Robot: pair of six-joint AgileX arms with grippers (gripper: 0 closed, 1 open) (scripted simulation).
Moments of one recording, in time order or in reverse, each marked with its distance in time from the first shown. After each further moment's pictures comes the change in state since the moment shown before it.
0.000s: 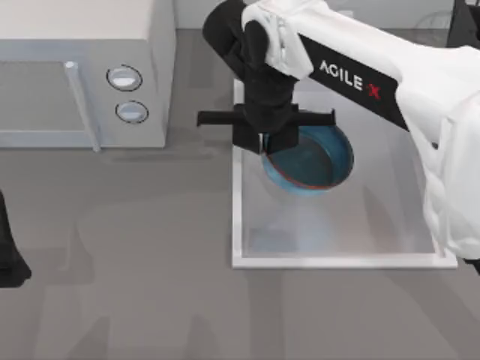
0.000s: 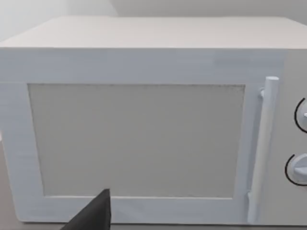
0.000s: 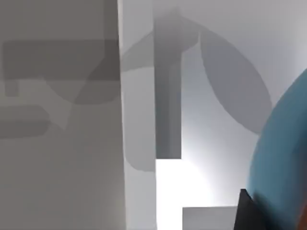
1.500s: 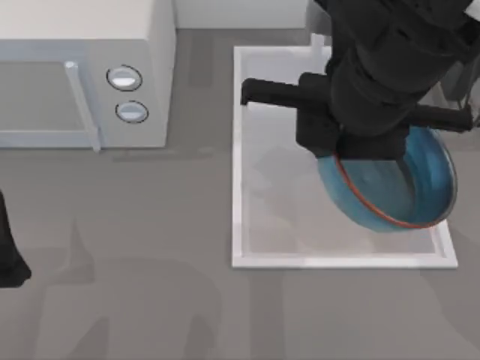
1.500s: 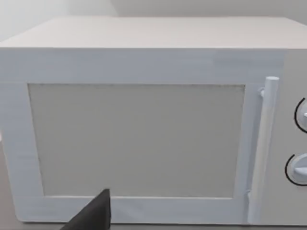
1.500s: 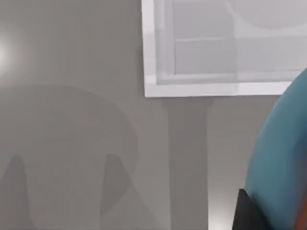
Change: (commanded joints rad) left arm 0.000 0.000 0.000 0.000 0.000 0.000; right arm 0.172 -0.868 -0.539 -0.185 -0.041 0.206
